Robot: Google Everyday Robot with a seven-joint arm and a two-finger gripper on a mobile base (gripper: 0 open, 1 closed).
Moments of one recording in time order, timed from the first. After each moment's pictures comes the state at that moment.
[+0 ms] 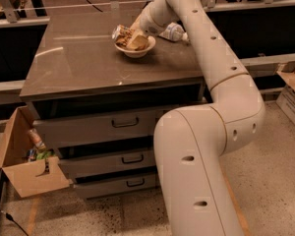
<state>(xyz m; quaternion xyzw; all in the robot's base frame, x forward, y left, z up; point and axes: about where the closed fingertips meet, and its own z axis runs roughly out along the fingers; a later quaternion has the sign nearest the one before) 0.861 0.033 0.885 -0.64 0.65 0.06 0.41</state>
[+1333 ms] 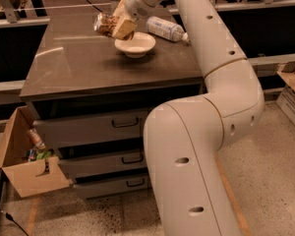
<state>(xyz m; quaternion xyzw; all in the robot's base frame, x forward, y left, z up) 0.810 0.074 0.953 -0.70 0.58 0.06 0.40</state>
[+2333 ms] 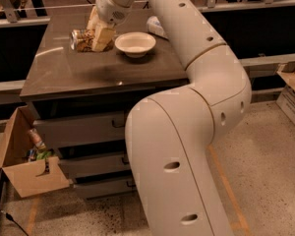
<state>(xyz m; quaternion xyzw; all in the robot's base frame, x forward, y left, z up) 0.748 0.145 0.939 -0.80 0.51 0.08 0.31</state>
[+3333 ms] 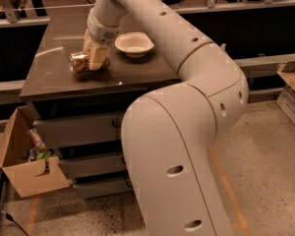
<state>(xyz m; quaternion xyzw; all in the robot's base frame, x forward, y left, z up) 0.741 0.168 0.881 -0.83 0.49 0.06 0.26</state>
